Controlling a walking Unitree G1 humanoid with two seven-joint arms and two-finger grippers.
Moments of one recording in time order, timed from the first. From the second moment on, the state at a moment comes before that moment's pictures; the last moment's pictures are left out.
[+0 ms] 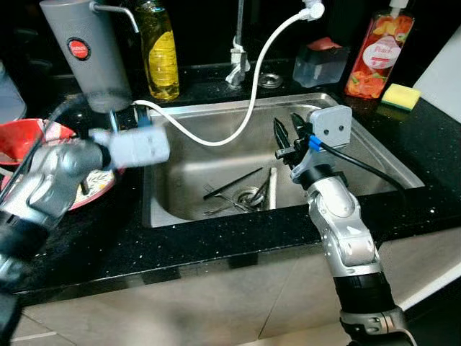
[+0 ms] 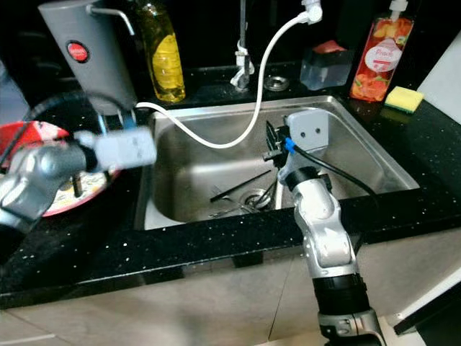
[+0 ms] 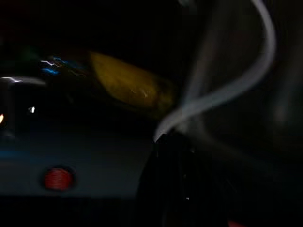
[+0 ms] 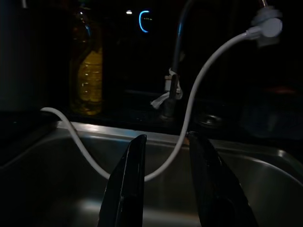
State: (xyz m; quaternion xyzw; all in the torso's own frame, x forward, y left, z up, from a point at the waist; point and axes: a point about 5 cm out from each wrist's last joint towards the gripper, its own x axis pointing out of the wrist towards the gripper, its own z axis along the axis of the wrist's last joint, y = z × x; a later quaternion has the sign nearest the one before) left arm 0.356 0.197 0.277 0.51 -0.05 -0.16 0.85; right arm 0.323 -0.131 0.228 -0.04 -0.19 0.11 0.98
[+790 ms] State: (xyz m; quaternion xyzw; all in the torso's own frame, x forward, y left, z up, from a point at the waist) left arm 0.354 0.206 0.280 0.06 -0.05 0.06 1.00; right arm 0.328 -0.130 0.240 0.14 -0.19 0.08 0.97
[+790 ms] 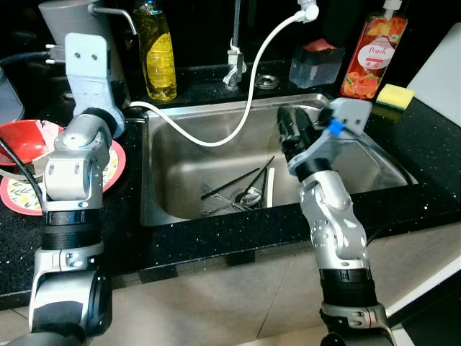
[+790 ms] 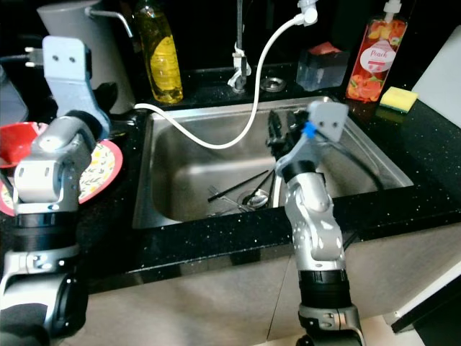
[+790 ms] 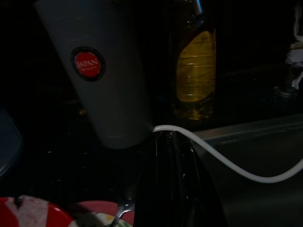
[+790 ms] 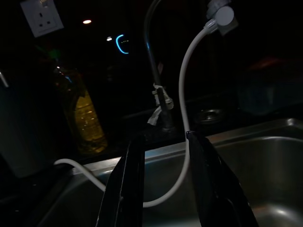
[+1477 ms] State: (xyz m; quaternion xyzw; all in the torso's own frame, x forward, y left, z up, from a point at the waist) left arm 0.338 0.165 0.298 0.10 -0.15 -0.02 0.98; right arm 0.324 -0.134 0.238 0.15 -0.17 0.07 0.97
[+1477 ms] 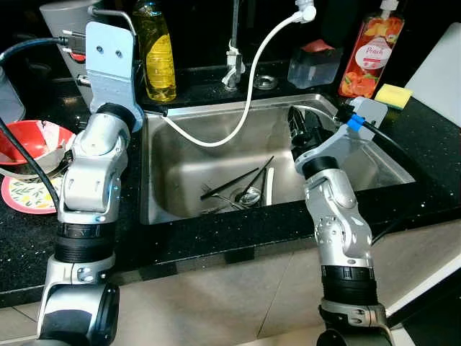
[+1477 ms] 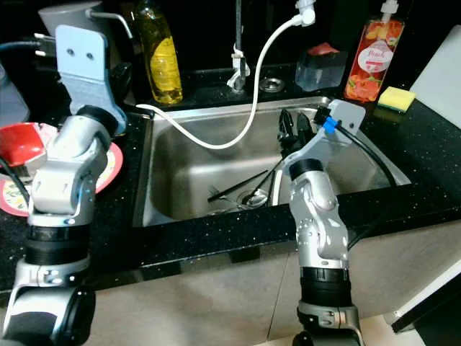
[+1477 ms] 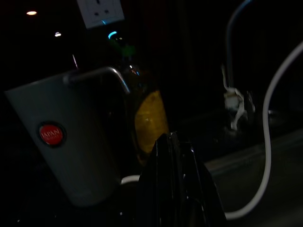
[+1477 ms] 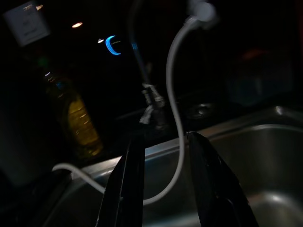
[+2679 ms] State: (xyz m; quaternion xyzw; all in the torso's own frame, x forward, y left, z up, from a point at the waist) left arm 0.332 0.177 0.278 0.02 -0.15 0.01 0.99; right arm 0.327 -0.122 0.234 0.11 -0.15 0.10 0.98
